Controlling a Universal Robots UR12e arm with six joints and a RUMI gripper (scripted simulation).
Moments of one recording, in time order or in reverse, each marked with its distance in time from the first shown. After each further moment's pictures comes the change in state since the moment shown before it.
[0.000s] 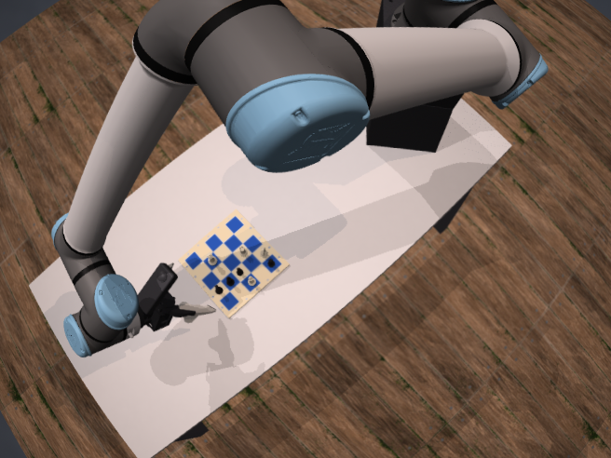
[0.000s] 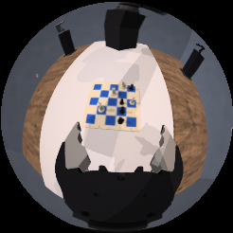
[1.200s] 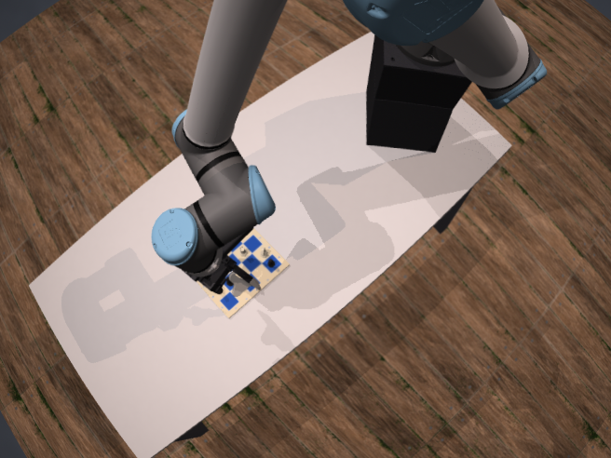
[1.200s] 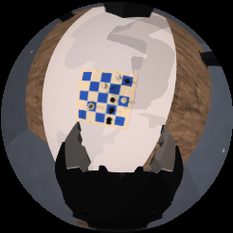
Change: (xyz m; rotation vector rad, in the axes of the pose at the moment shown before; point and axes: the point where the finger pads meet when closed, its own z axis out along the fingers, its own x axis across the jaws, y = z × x) arm 0.039 -0.077 0.064 -0.622 -0.074 -0.101
